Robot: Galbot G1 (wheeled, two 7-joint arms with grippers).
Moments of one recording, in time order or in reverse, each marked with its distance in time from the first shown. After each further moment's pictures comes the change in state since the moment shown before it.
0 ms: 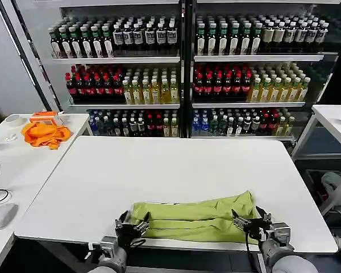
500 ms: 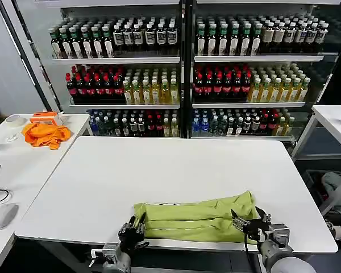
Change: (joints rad) left arm 0.034 -0.048 -0.012 0.007 -0.009 -0.047 0.009; right arm 0.007 0.018 -0.008 0.005 -0.007 0.001 0.014
